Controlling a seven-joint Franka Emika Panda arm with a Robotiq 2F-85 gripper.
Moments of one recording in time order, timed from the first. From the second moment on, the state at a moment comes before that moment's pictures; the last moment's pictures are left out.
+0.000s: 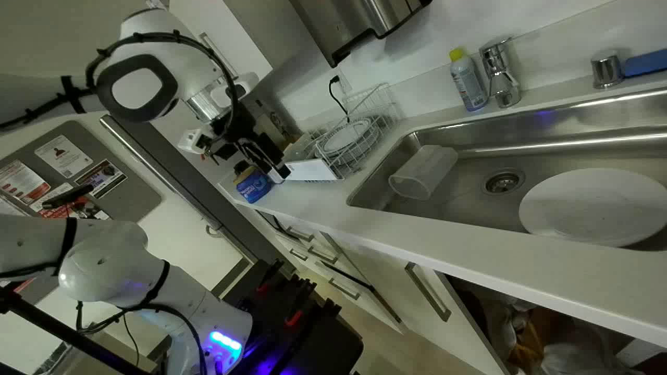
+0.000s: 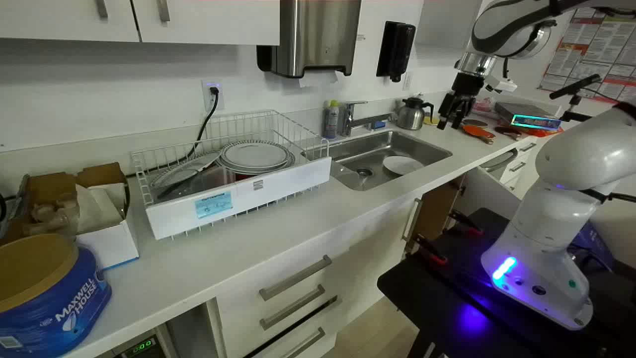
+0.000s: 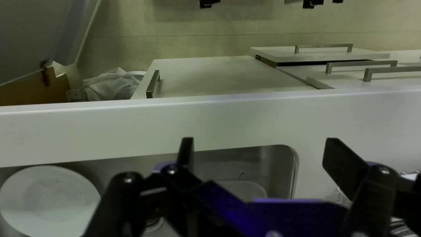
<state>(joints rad) -0.10 -0.62 -0.33 -2.68 -0.06 2.10 -0.33</state>
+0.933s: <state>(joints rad) -0.07 -0.68 -0.20 -2.70 -0.06 2.10 -0.33</state>
